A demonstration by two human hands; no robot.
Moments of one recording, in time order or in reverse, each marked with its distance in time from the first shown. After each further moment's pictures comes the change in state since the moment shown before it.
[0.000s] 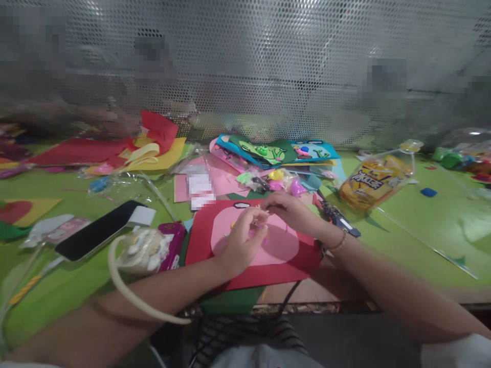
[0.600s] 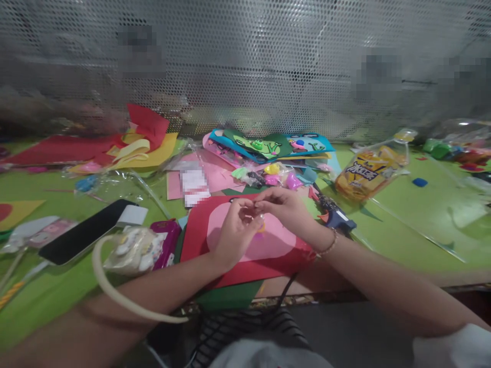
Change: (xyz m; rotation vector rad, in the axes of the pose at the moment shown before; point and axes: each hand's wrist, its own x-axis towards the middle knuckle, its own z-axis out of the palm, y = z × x) left_hand 0.006 0.006 0.000 -0.387 0.108 -0.178; right_hand 0.001 -0.028 0.023 0.491 0.273 0.213
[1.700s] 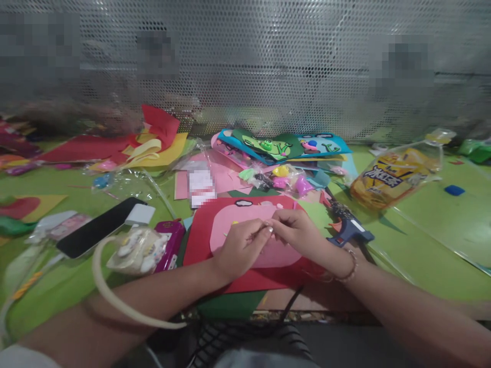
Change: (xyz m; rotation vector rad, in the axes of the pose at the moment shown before) left_hand -0.006 0.003 -0.004 0.353 -0.197 0.002; right_hand -0.019 -0.003 -0.003 -0.288 -0.132 0.015
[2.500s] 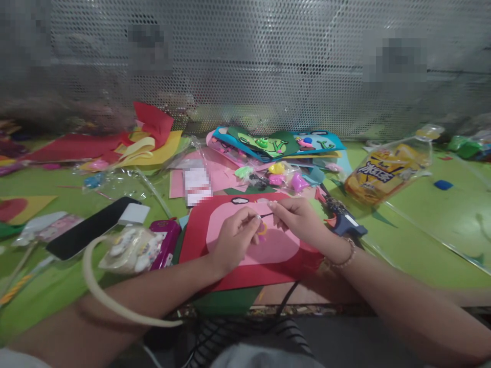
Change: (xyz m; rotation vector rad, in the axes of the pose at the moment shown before) left_hand 0.005 0.001 -0.001 -0.265 0.080 -0.121; right_hand 0.005 -0.002 -0.012 -0.039 0.082 0.071
